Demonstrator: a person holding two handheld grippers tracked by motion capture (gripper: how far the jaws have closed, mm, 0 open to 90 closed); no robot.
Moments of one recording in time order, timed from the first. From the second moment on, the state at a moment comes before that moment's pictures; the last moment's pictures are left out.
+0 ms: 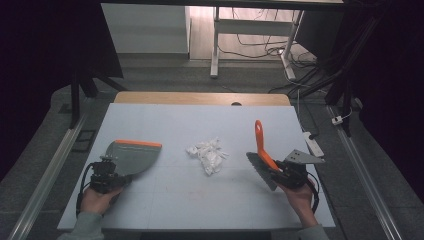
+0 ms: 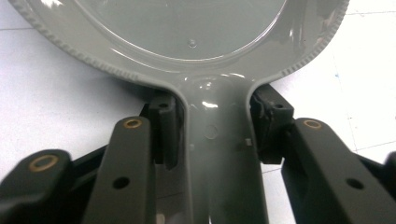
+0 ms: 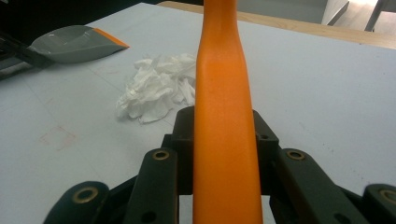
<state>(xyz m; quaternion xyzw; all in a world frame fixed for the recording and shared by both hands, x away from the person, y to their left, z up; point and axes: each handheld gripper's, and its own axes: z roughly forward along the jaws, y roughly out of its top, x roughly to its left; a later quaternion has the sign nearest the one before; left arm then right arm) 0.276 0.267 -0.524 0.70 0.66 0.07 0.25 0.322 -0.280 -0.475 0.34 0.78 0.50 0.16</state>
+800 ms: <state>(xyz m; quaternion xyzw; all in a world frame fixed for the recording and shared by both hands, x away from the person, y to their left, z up) 0.273 0.277 -0.520 0.71 0.64 0.09 0.29 0.322 -0.282 -0.473 0.34 0.77 0.51 0.17</state>
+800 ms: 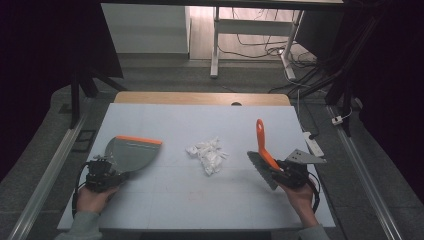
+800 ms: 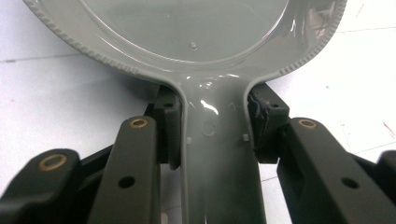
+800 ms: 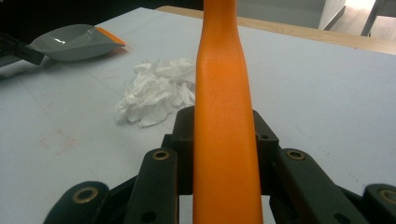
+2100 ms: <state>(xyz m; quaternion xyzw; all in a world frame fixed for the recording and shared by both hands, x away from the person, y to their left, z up) 0.255 0.281 -0.487 0.78 0.44 0.09 0.43 0.318 -0.282 -0.464 0.35 0.75 0.54 0.17</state>
